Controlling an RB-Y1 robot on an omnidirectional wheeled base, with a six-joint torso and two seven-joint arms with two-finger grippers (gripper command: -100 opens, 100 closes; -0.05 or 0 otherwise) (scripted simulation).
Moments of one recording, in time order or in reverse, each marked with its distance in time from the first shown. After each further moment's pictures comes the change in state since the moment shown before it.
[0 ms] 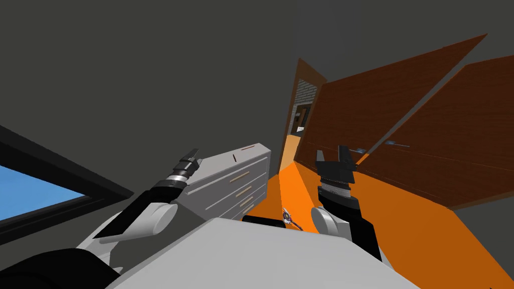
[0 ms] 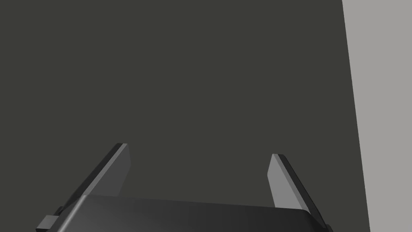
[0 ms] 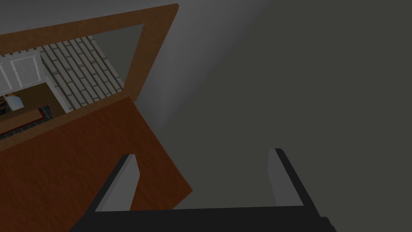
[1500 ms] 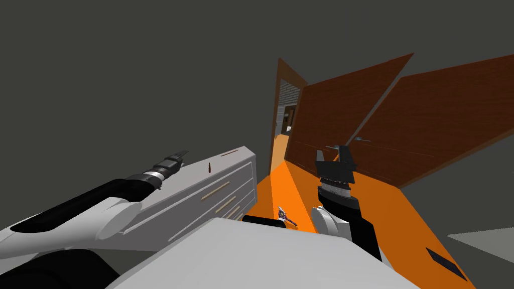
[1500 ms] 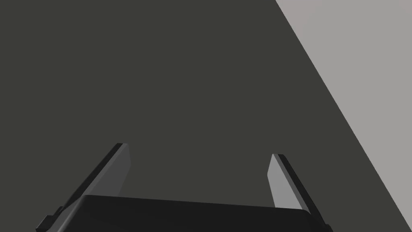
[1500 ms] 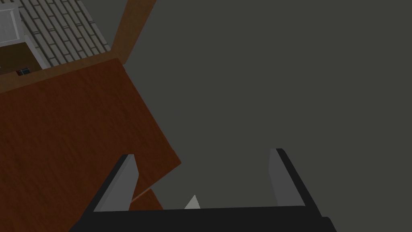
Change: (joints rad) left arm 0.086 0.202 0.295 -0.010 0.235 0.390 -0.176; right arm 0.000 0.000 0.000 0.000 0.000 0.000 0.000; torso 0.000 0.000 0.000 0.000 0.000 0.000
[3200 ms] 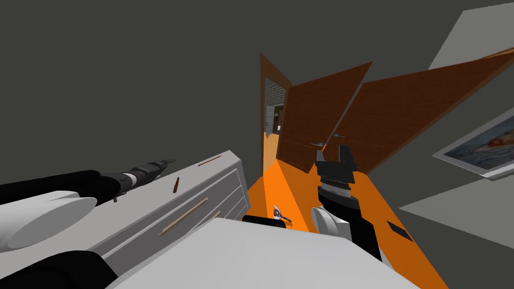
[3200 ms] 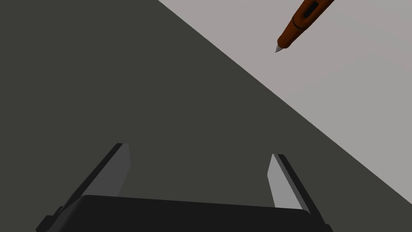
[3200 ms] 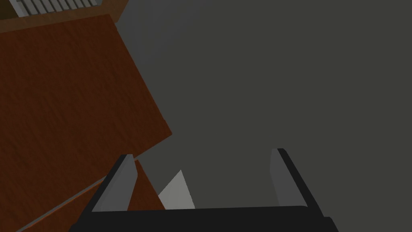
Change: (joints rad) left arm 0.106 0.163 0.259 0.053 0.263 0.439 -0.180; right arm 0.000 0.000 0.000 0.000 0.000 0.000 0.000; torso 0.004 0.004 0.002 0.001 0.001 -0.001
